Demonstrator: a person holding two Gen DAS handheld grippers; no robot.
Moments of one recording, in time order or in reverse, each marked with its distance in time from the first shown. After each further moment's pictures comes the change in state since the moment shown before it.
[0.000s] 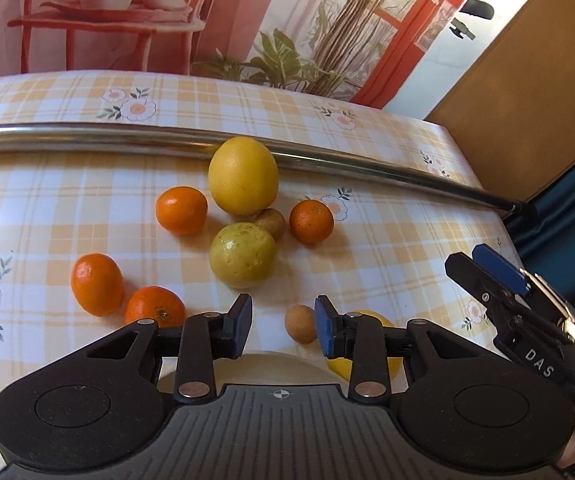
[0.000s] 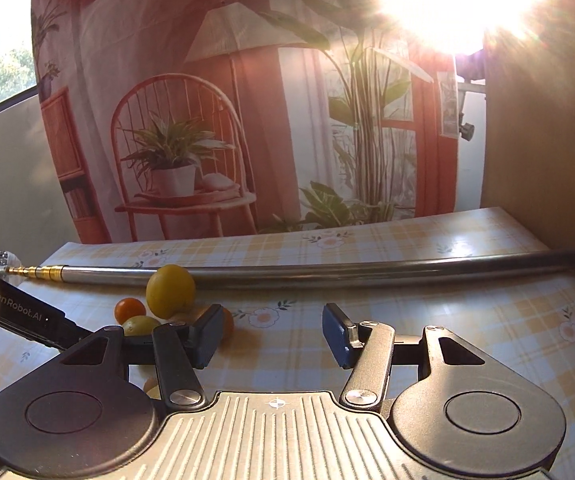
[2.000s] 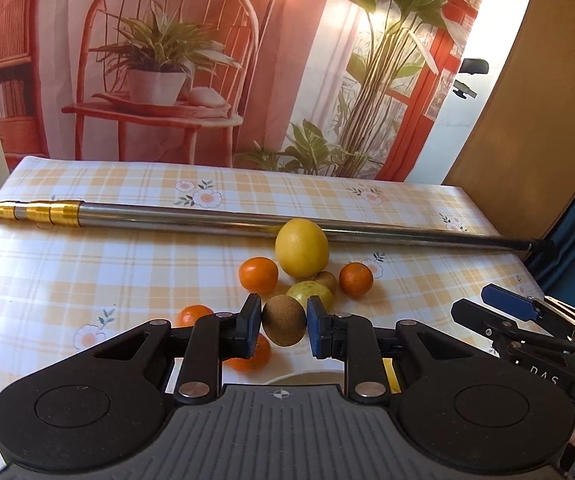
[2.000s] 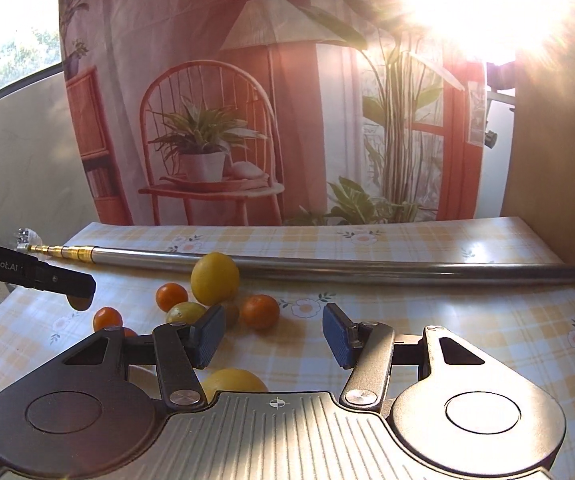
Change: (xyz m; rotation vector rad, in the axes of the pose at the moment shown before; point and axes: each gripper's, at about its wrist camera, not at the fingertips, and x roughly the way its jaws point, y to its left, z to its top) left arm -0.083 0.012 -0.020 0.105 -0.285 0.134; right arm -0.018 0.048 0.010 -0.077 0.046 0.032
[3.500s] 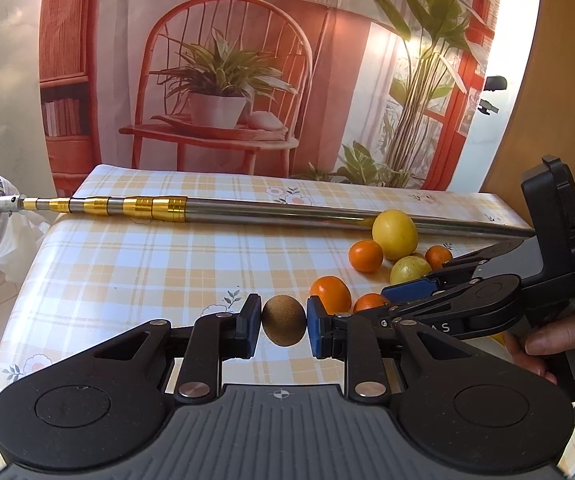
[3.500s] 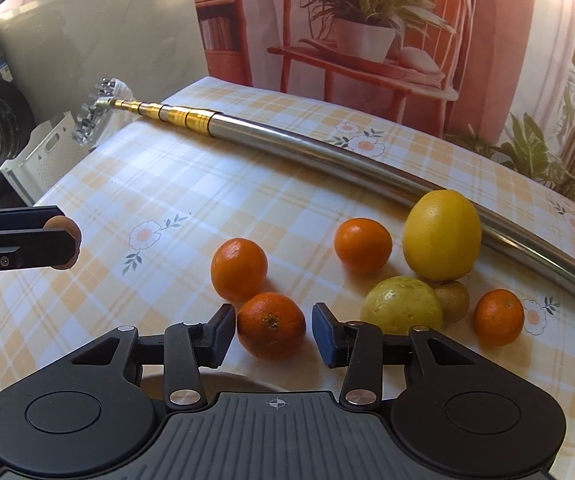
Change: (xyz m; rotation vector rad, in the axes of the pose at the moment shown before) left arm -0.049 0.071 -0.045 0.033 -0.105 0.076; right arm 0.138 0.139 0.008 -0.267 0.424 0.262
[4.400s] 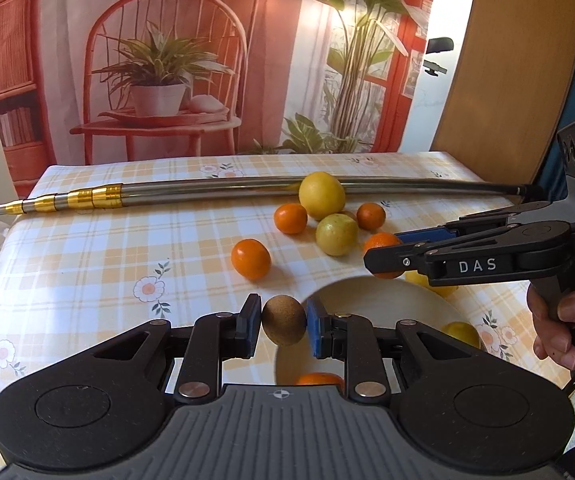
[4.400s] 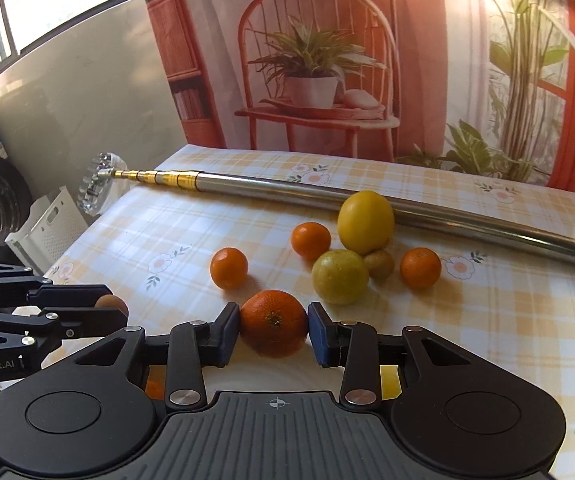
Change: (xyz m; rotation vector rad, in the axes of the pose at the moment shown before) left arm -0.012 -0.046 -0.022 0.118 0.066 -0.102; right arm -0.100 -0.021 -0.058 0.173 -0.204 -0.019
